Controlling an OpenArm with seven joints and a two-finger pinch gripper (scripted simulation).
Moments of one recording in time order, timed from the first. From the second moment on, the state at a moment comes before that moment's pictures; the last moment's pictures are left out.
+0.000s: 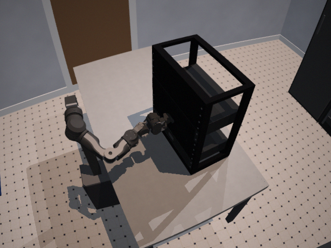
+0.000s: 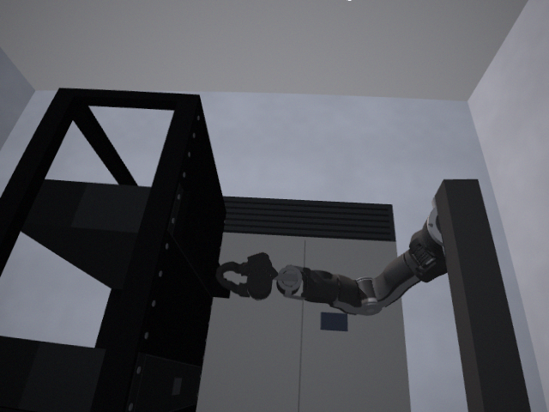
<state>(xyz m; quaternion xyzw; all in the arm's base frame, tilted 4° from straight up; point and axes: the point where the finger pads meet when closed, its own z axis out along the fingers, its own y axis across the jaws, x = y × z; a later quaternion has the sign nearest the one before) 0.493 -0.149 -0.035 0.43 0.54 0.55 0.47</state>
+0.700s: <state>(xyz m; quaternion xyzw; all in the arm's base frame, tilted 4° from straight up) 0.409 -0.163 -0.040 0.44 0.54 0.54 0.47</state>
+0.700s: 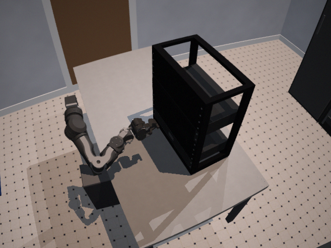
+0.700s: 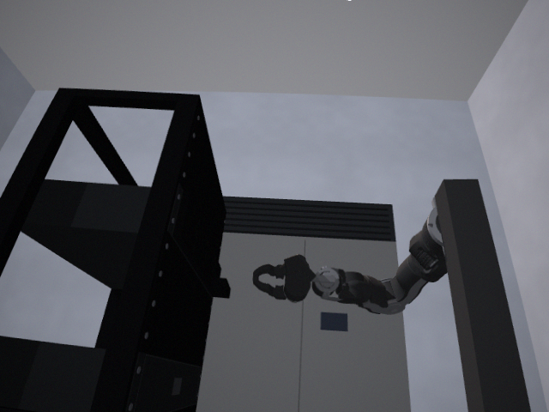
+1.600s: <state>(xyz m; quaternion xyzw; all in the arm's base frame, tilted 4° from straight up) 0.447 -0.162 -0.009 0.44 0.53 0.55 0.48</state>
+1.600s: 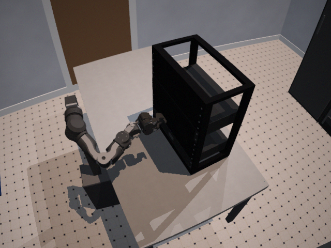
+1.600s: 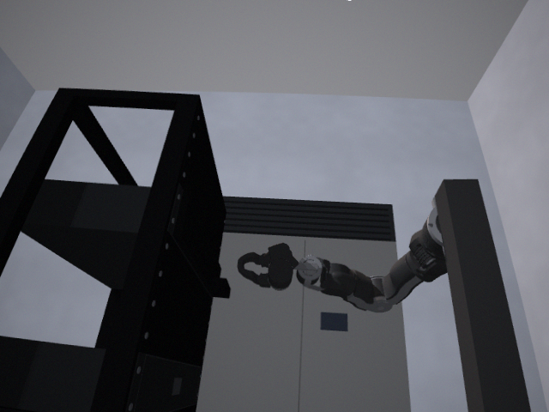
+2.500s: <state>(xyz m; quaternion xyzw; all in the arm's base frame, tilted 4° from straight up) 0.471 -0.157 -0.009 0.44 0.53 0.55 0.47</state>
